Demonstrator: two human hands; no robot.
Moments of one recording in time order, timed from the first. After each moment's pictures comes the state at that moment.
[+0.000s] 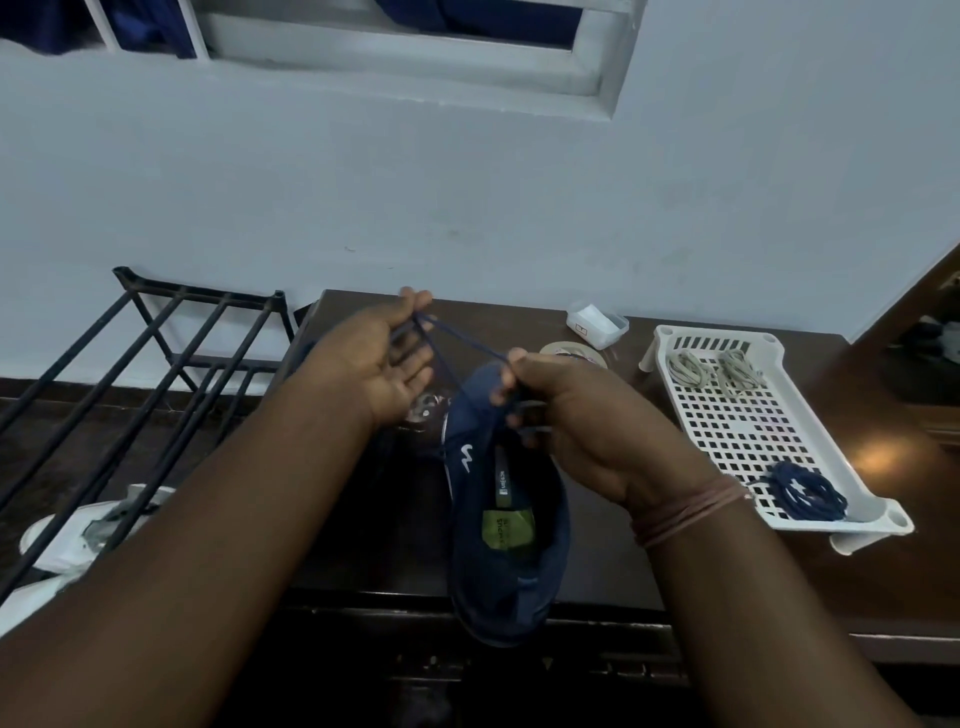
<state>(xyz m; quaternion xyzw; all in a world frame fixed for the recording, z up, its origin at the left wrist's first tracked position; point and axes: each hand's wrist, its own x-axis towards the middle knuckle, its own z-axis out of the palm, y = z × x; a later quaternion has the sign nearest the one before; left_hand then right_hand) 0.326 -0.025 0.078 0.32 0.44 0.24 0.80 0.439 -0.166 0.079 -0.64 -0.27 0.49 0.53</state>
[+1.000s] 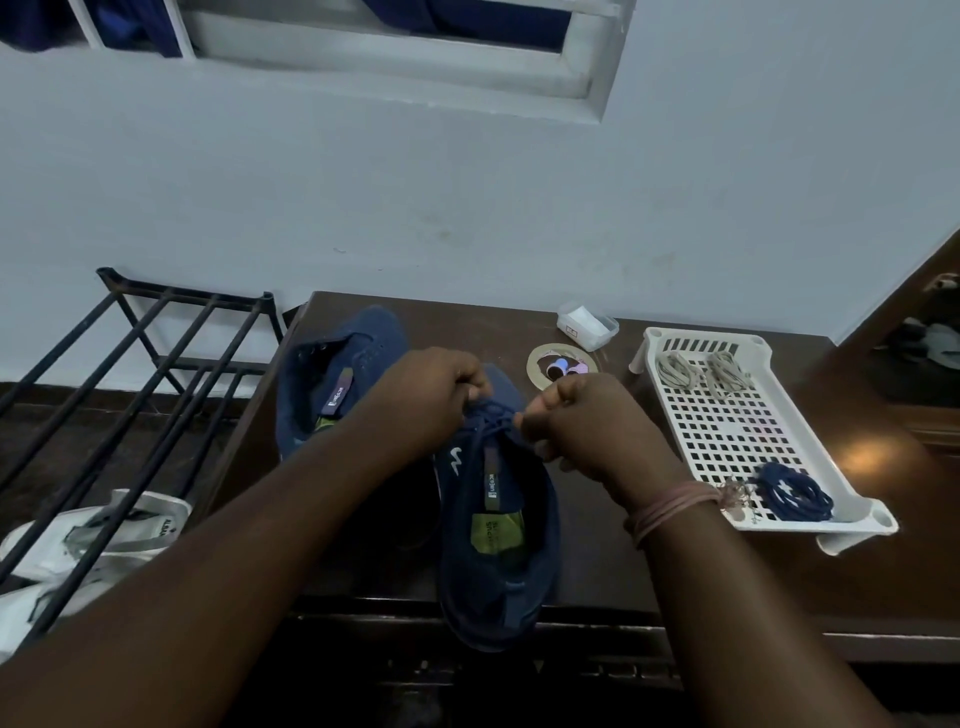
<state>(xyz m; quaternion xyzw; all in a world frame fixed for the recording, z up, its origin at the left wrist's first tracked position) 0.339 -0.046 0.045 0.90 0.29 0.12 0.30 0.468 -0.178 0.054 -0.82 -0.33 0.30 0.36</state>
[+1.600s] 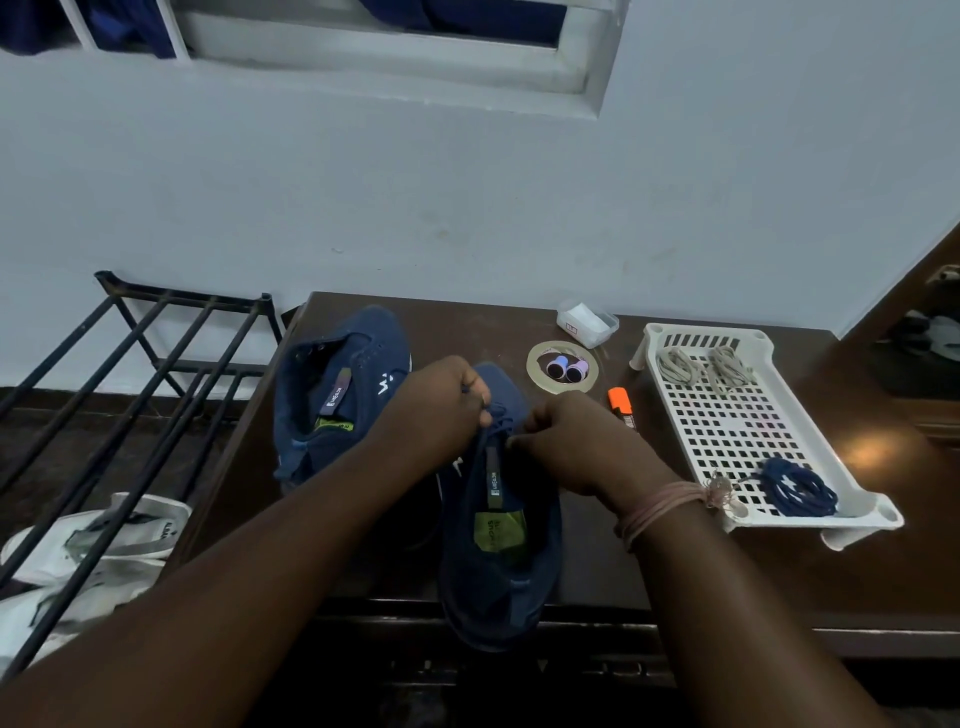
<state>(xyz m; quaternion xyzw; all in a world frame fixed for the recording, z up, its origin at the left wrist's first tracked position) 0.348 -0.066 0.034 0.83 0.37 0.14 0.39 0.469 -0.172 0.045 -0.85 -0.38 0.31 0.18</state>
